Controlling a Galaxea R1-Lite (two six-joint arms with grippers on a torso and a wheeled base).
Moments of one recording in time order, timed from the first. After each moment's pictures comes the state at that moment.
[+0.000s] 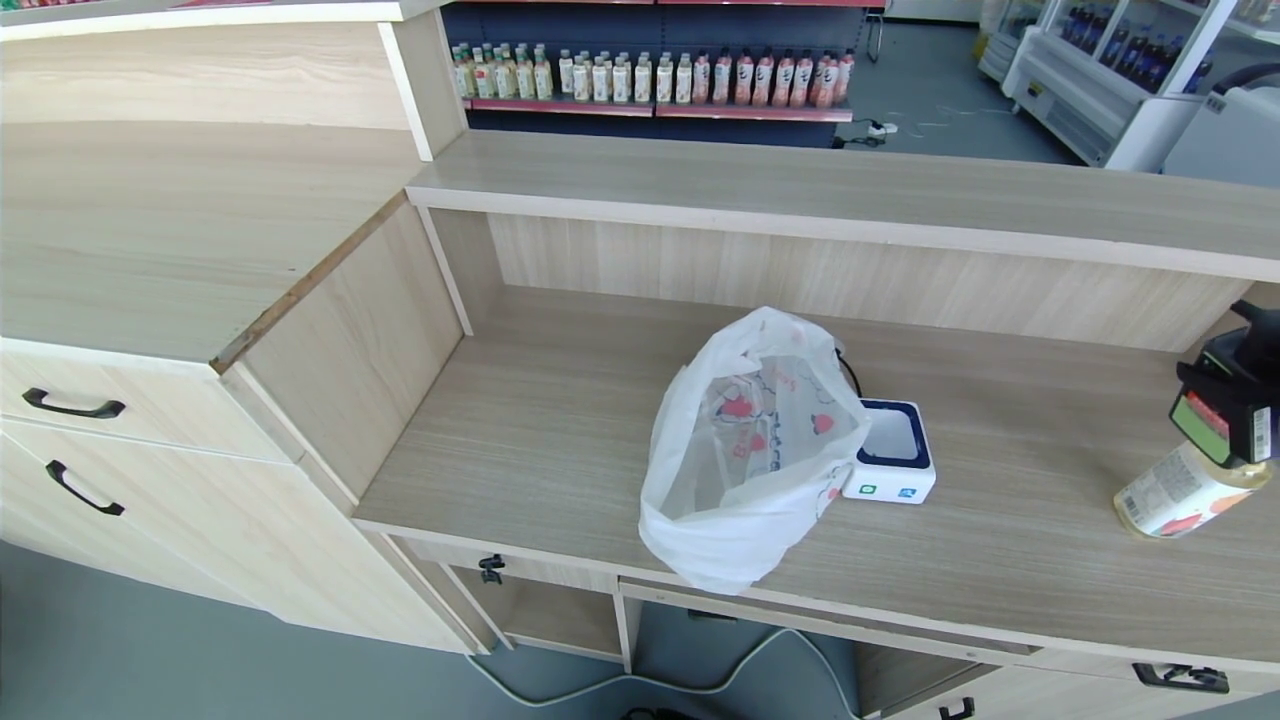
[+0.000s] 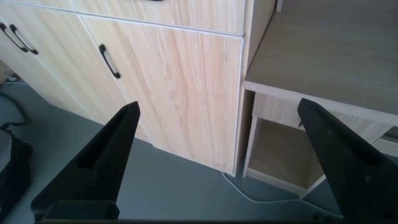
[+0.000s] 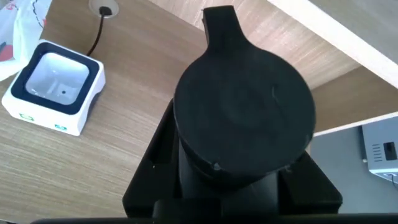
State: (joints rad) left arm 0.00 0.00 0.00 -0.05 0.26 0.05; right arm -0.34 1.38 -0.62 -0.65 0.25 -0.53
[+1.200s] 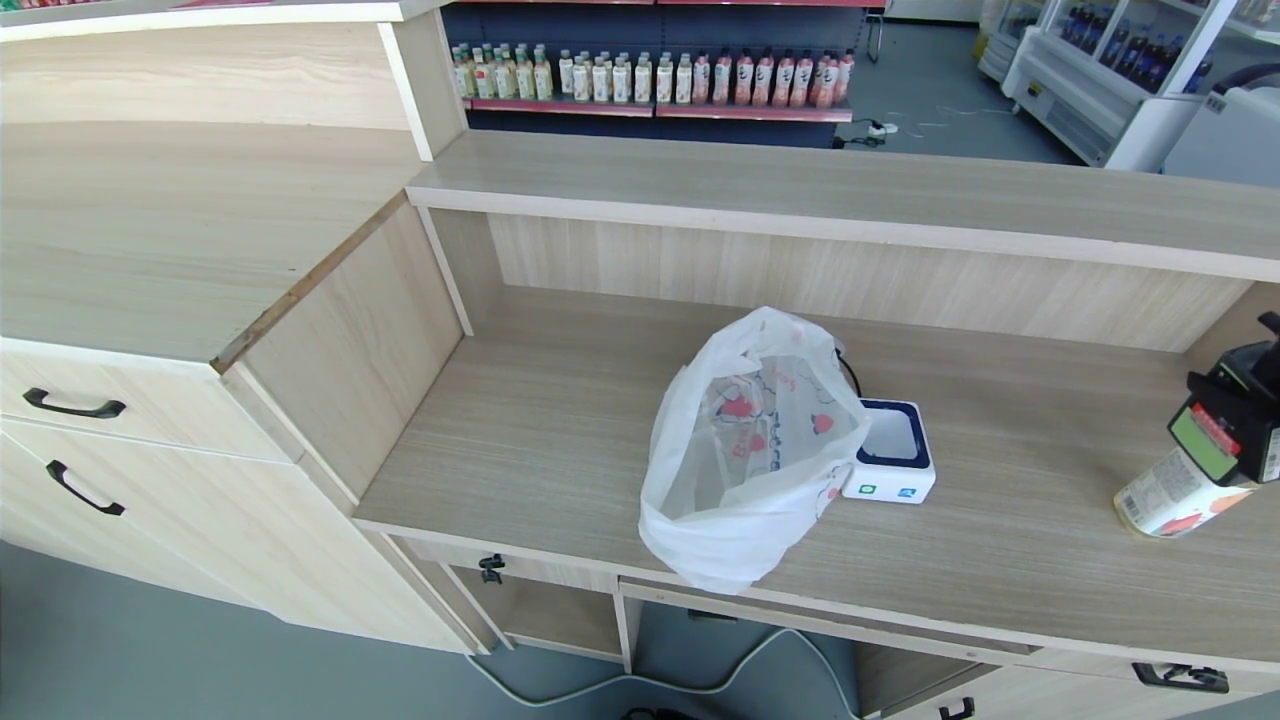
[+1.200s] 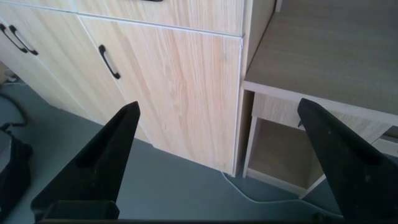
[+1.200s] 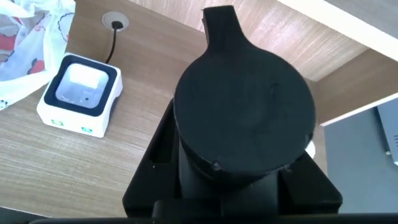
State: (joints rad) left arm 0.00 0.00 0.00 -0.05 0.26 0.05; right arm -0.32 1.33 -0.50 -0.77 0.24 -0.40
